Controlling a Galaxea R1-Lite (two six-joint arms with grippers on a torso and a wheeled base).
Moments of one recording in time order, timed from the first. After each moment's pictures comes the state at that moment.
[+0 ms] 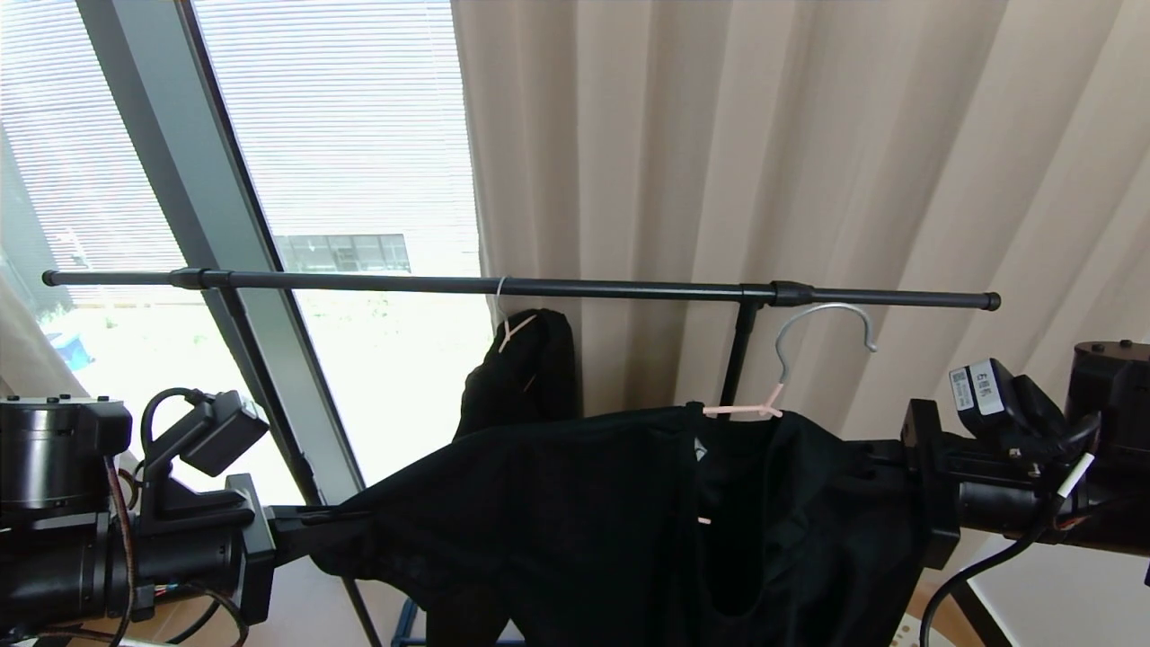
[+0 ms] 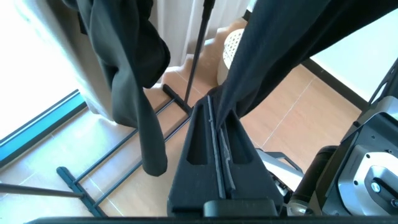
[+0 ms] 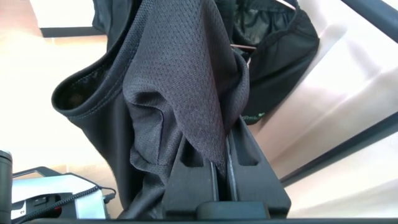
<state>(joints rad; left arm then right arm) -0.04 1.47 -0.41 -0.41 -0.75 0.32 0.16 1.58 -0.45 -0.76 0.89 -0.46</state>
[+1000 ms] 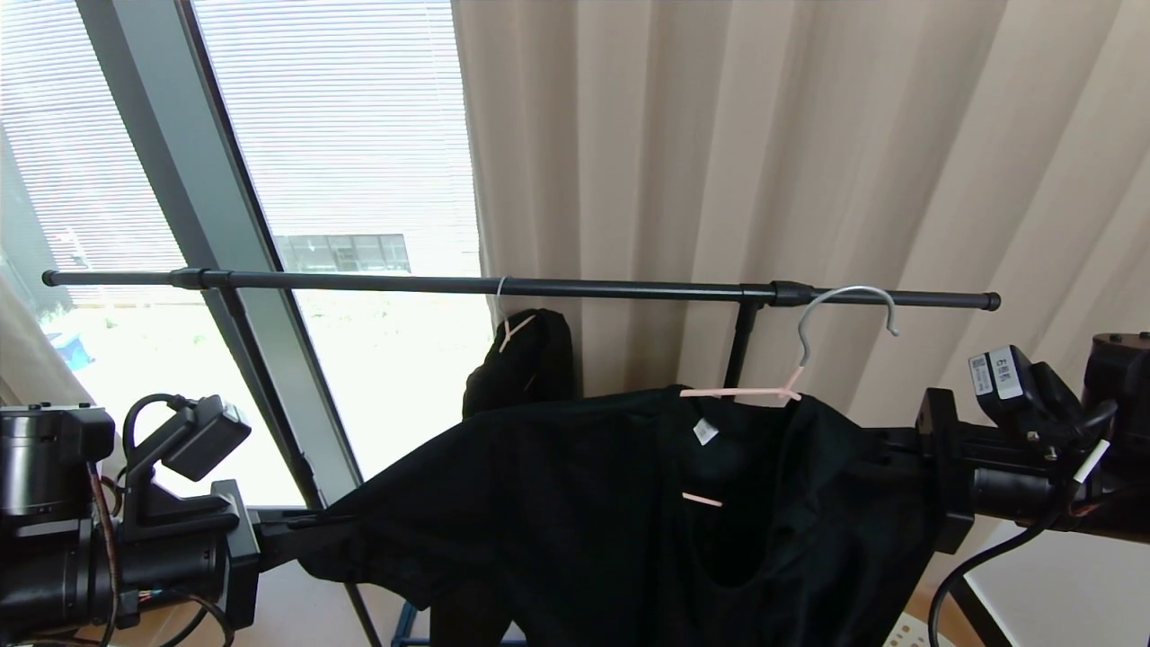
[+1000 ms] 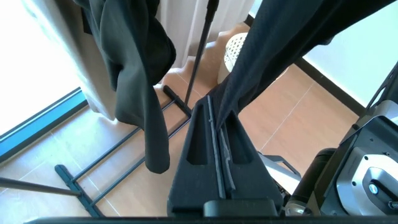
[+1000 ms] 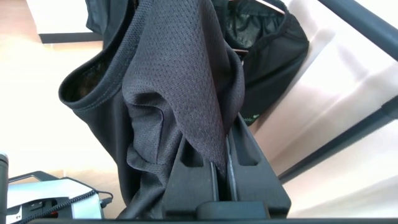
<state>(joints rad) 0.01 1.46 -0.39 -0.41 -0.78 0.32 0.11 1.58 -0.47 -0.75 0.93 -0.46</state>
